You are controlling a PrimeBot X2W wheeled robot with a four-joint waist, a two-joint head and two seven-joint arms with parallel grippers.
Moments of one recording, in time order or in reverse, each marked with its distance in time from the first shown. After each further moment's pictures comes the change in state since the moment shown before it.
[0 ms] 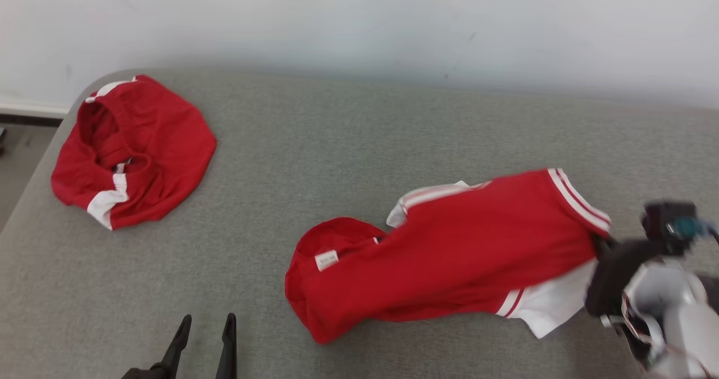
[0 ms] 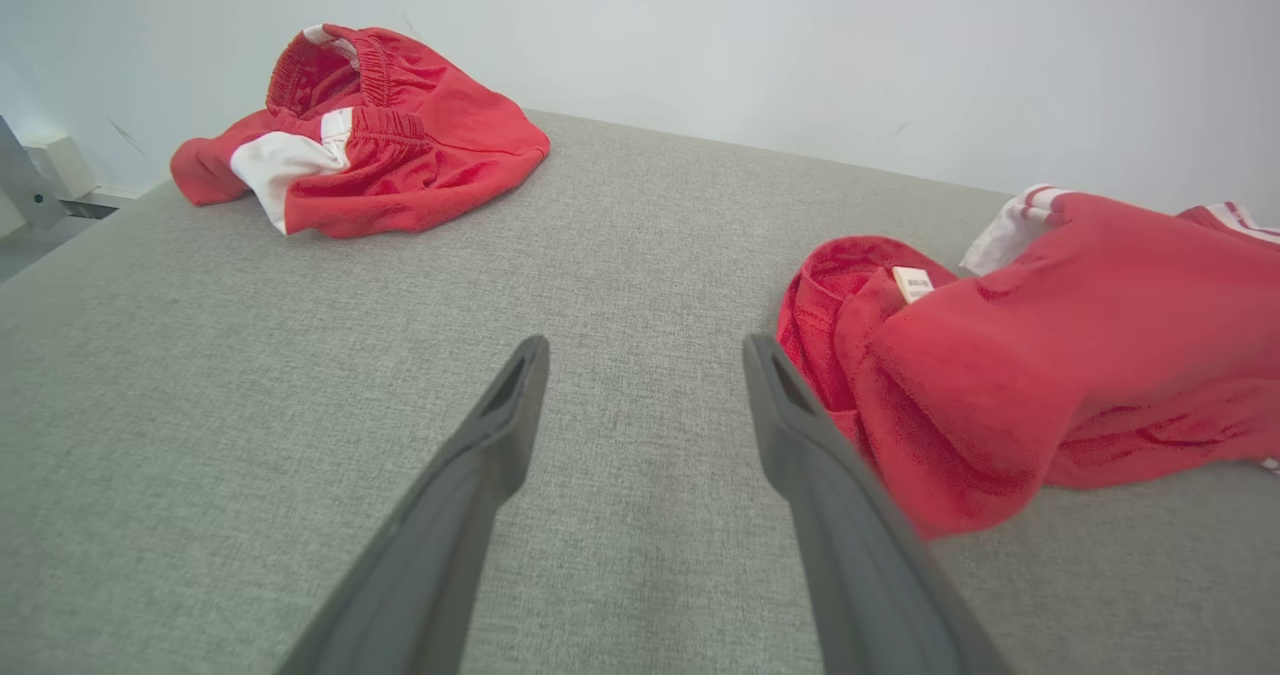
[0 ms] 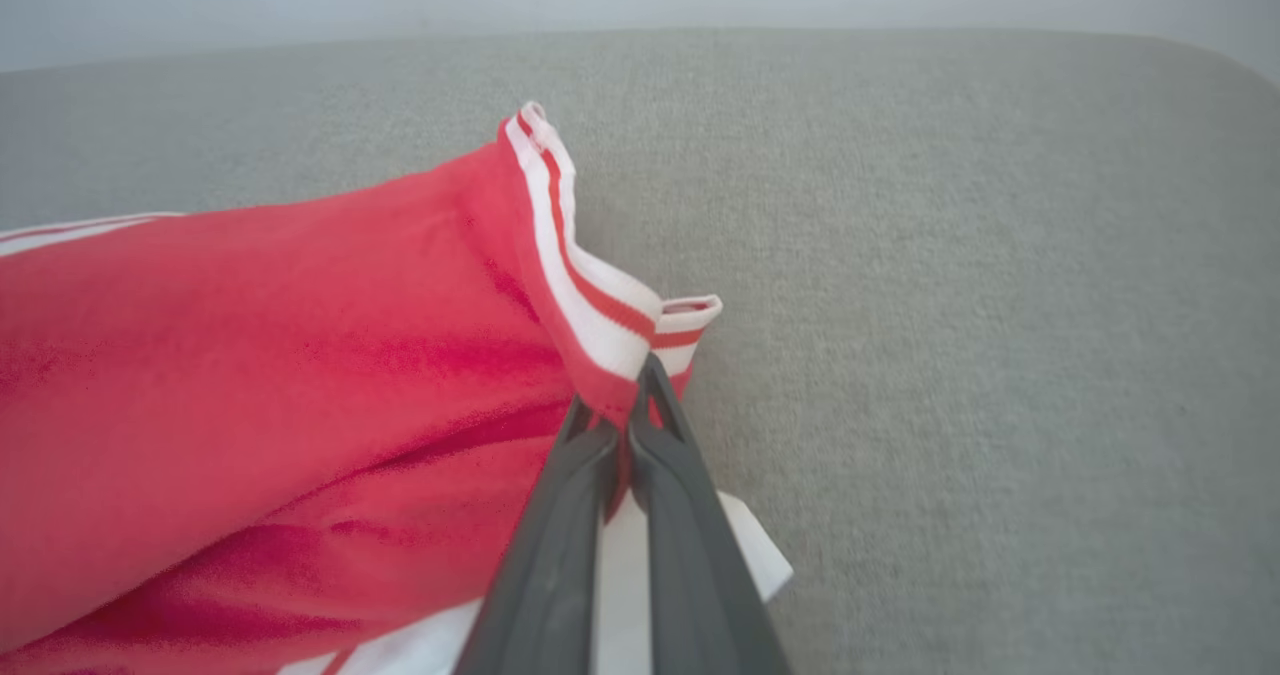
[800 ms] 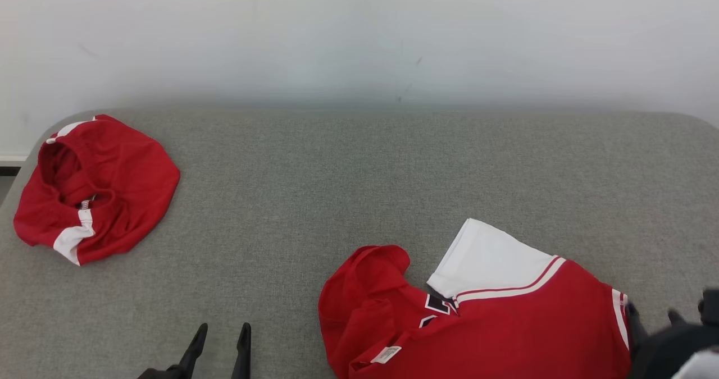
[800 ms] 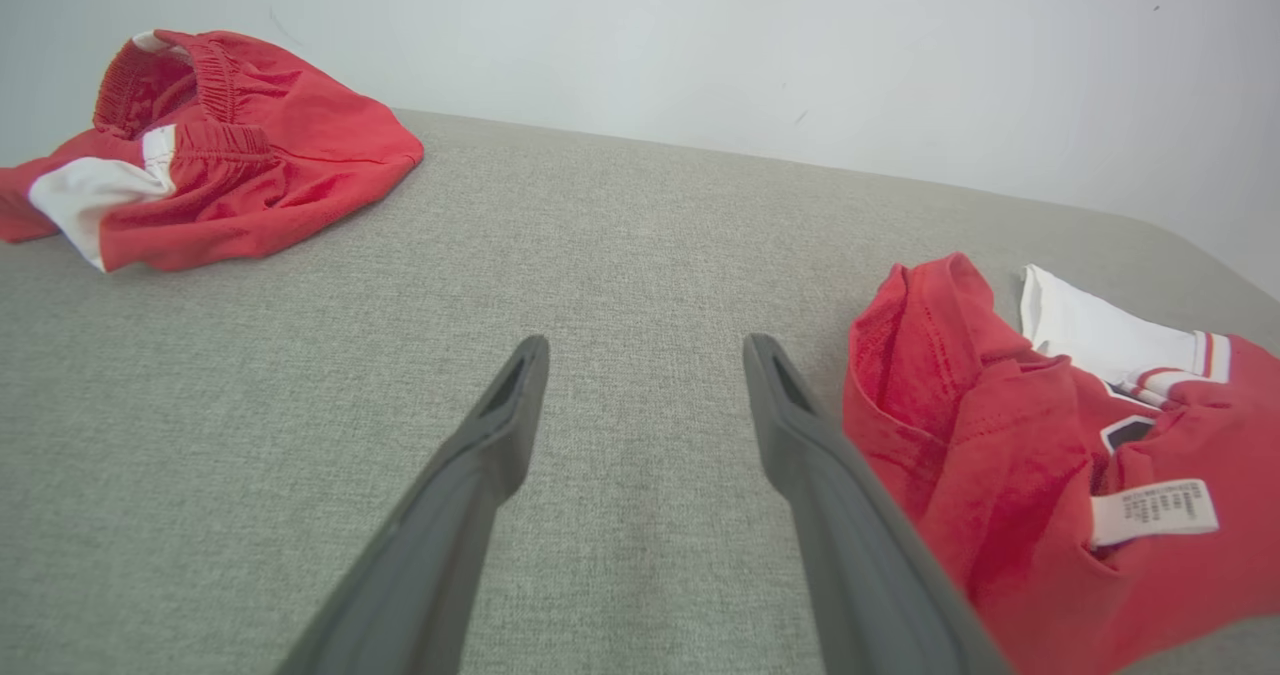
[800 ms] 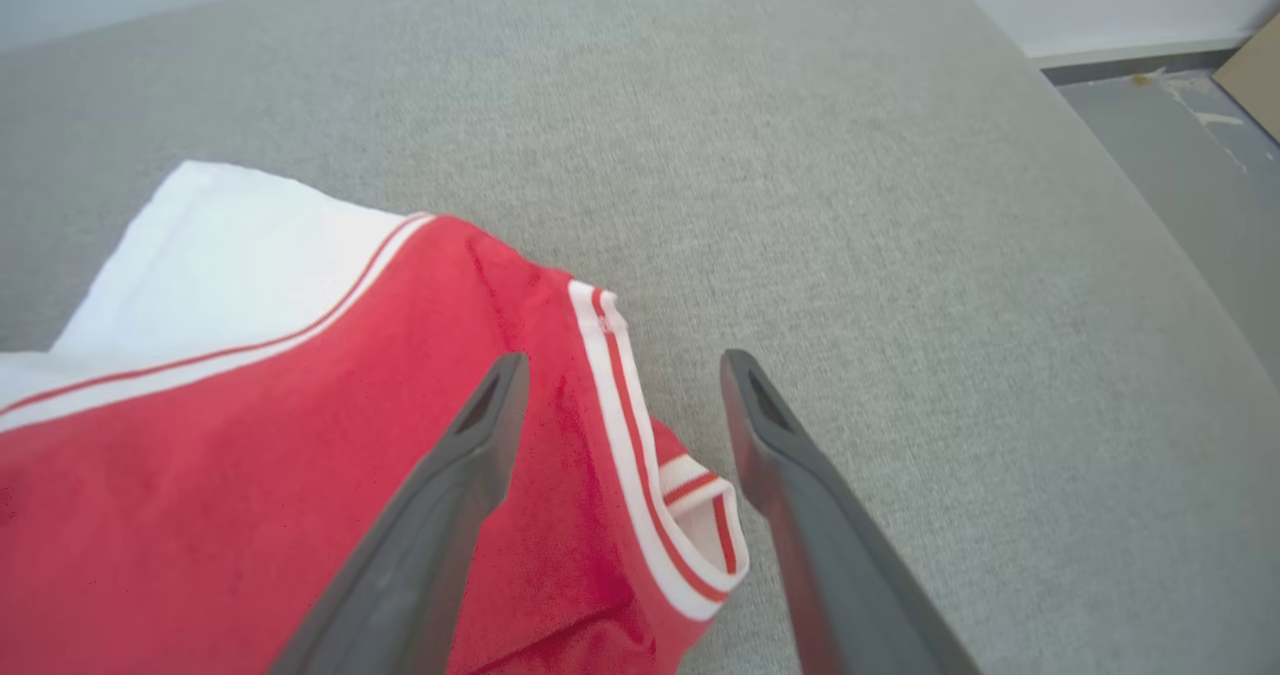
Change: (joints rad) left arm 0.001 0.001 -0.031 0.007 -0.013 -0.010 0.039; right arm 0.399 0.118 -0.200 -0.352 -0.067 0.000 0.081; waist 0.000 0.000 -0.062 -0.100
